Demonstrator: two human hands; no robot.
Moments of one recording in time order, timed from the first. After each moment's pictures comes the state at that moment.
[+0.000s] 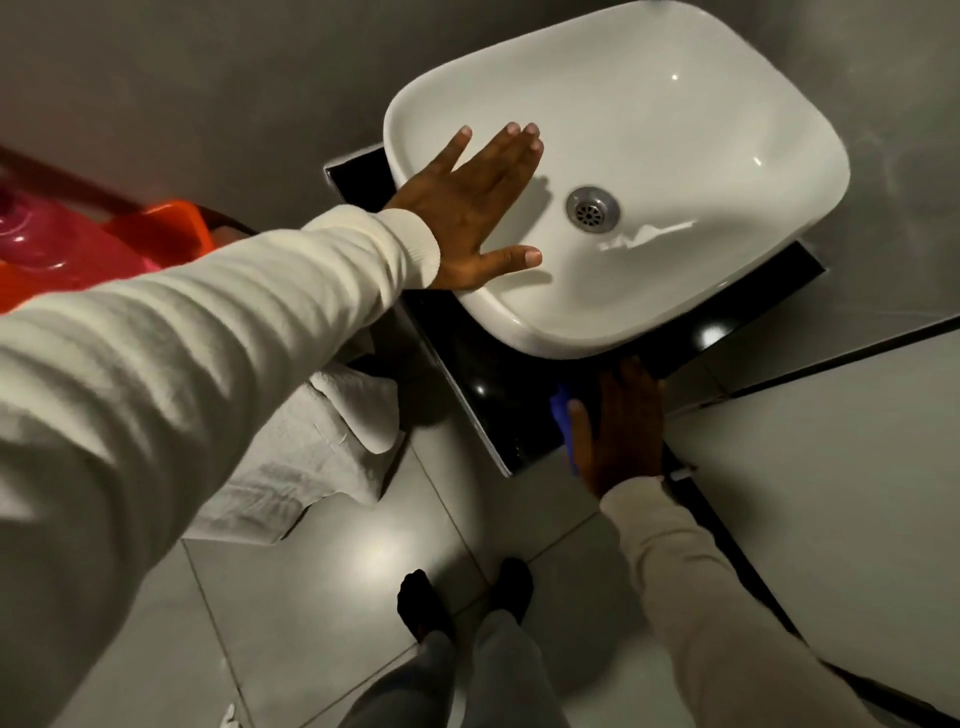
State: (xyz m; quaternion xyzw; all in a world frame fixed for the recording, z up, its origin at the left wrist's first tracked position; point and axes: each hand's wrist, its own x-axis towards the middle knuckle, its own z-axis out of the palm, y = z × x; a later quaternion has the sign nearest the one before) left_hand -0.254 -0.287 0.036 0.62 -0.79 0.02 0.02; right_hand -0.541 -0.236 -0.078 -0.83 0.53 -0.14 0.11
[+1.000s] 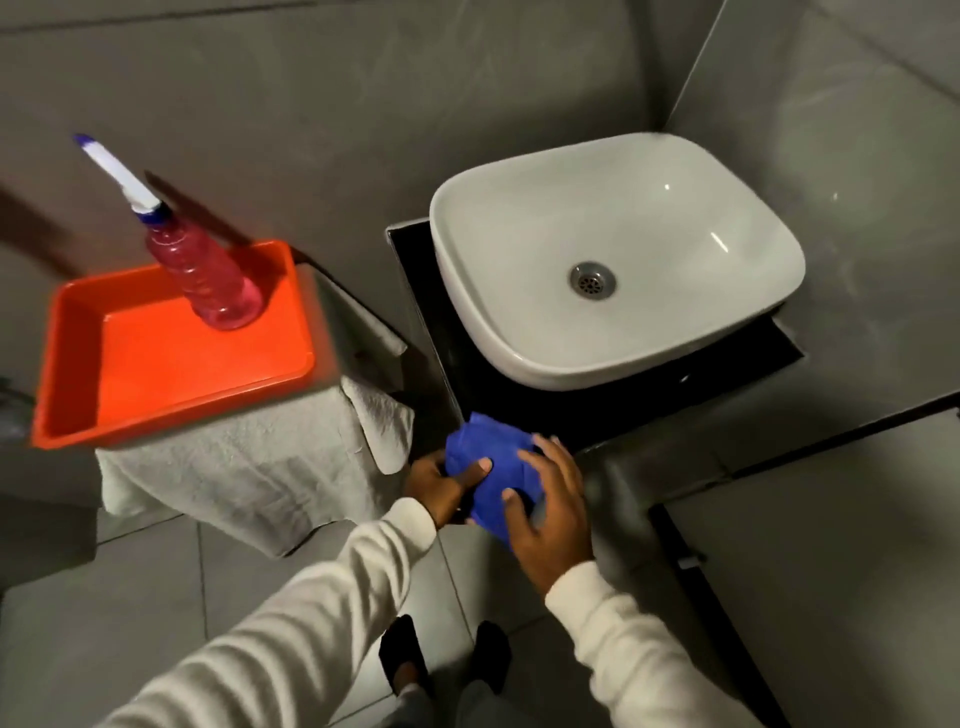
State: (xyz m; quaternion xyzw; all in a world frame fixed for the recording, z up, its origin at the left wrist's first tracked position) left_hand -0.407 -0.112 -0.052 0.70 -0.03 -0.53 0.48; right_hand -0.552 -0.164 -0.060 -0.80 0.39 -0.24 0.38
